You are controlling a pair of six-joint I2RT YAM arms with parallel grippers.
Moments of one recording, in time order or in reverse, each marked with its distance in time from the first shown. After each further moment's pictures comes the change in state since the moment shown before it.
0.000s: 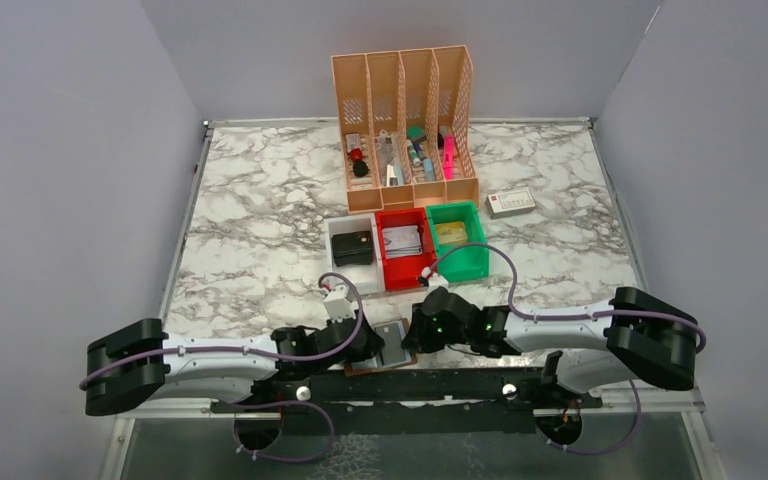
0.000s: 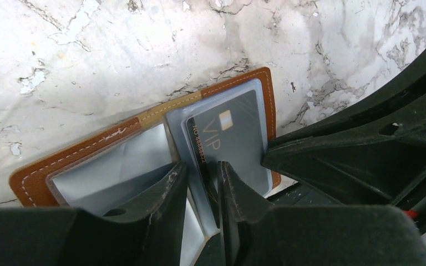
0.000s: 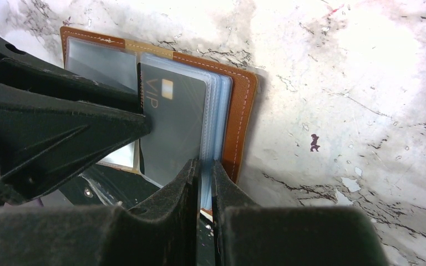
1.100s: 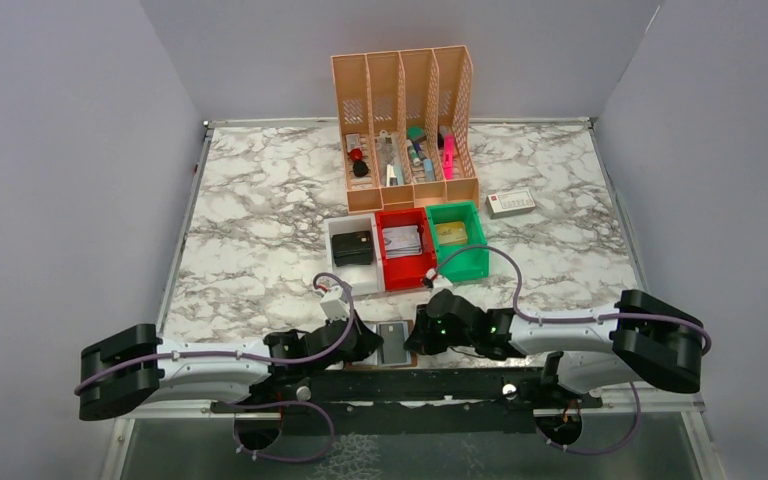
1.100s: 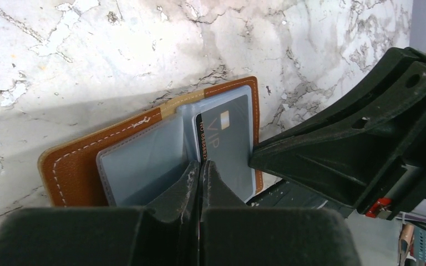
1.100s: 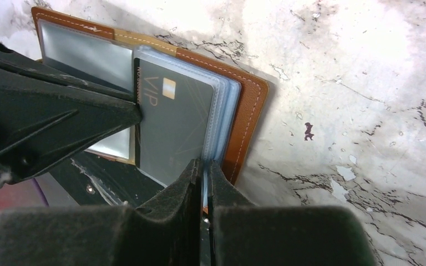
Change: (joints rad) left arm 0.010 -0.040 -0.086 0.165 0.005 0.024; right arm 0.000 -0.029 -0.035 0.021 -0.001 0.023
